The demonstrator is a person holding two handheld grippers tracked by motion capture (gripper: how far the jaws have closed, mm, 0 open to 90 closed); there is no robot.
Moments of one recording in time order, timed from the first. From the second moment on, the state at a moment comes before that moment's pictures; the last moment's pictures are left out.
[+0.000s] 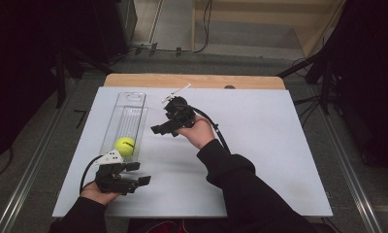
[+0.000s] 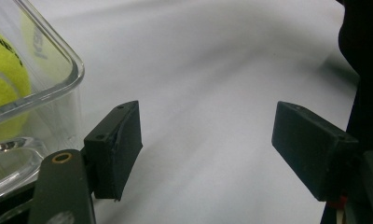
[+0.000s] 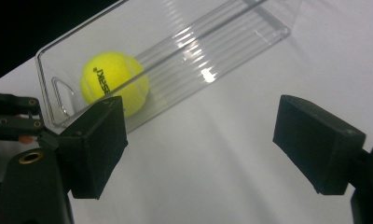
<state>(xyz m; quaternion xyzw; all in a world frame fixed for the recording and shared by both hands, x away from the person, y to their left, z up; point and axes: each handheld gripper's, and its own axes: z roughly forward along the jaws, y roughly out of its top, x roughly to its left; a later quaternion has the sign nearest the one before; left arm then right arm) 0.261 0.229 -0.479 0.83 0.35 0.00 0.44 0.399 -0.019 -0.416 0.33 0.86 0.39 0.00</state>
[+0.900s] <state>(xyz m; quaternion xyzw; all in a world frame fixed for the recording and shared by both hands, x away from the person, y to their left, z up) 0.263 0.228 -0.481 0.82 0.35 0.00 0.44 0.369 -0.085 -0.435 0.34 0.85 0.39 0.00</state>
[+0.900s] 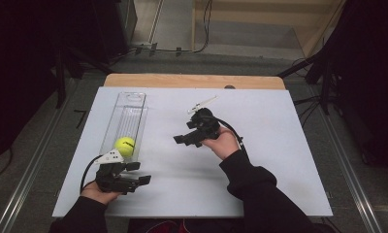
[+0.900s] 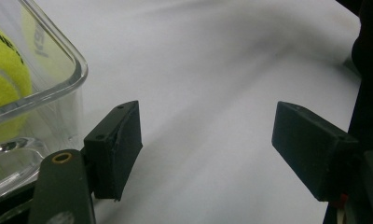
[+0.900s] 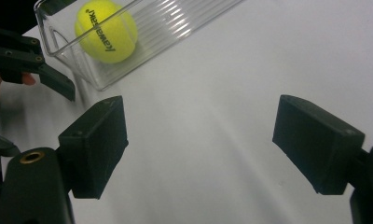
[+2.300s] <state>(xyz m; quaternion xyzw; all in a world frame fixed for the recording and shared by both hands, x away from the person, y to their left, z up) 0.263 0.228 -0.479 0.83 0.35 0.00 0.44 0.310 -0.193 -0.459 0.38 0.83 0.41 0.03</state>
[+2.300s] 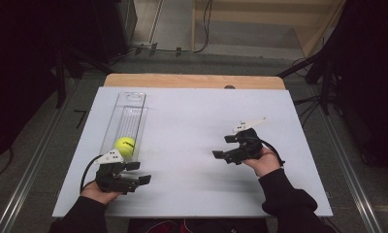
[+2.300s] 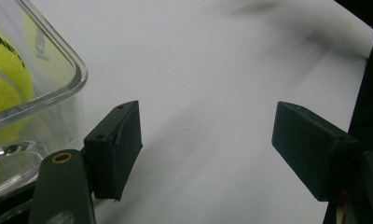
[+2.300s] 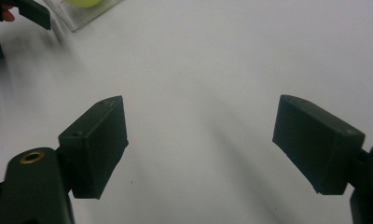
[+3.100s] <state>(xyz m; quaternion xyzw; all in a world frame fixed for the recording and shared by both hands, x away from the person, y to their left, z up) 0.263 0.228 -0.480 0.82 0.36 0.00 0.44 0.266 -0.236 -0.477 0.41 0.82 0.40 0.04</state>
